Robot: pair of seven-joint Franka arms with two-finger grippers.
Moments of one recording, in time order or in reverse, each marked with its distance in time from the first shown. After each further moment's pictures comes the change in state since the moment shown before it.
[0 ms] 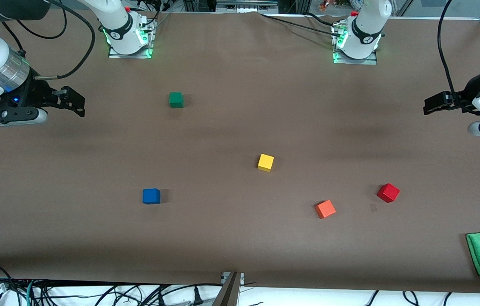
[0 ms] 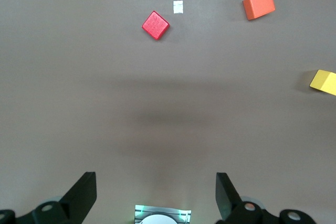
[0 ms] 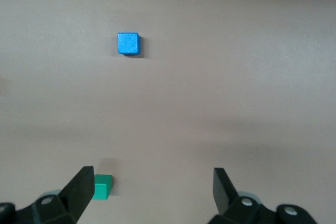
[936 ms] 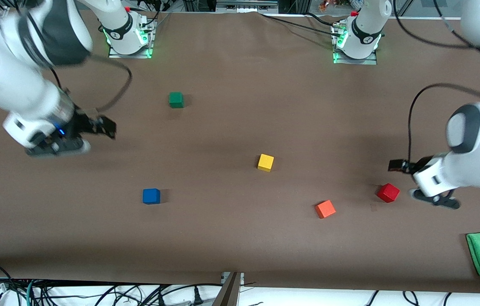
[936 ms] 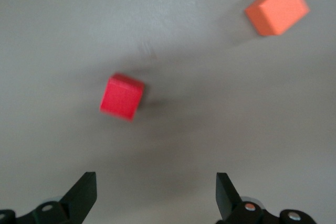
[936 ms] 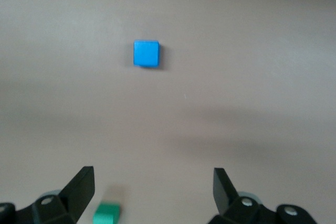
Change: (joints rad) left arm 0.016 0.411 0.006 -0.073 0.039 0.488 0.374; right arm 0.022 0.199 0.023 -0.044 0.050 0.238 0.000
